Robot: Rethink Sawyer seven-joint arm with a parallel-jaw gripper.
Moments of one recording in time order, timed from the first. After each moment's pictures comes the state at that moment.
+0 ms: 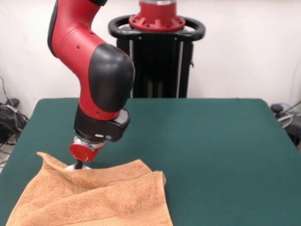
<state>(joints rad) -0.08 -0.11 -0.57 1.45 0.57 0.37 2.76</state>
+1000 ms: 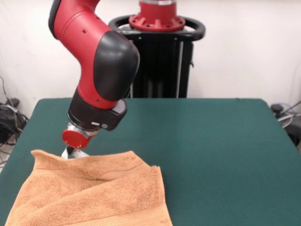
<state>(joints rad) -0.02 -0.10 -0.68 1.45 0.57 0.38 2.76</state>
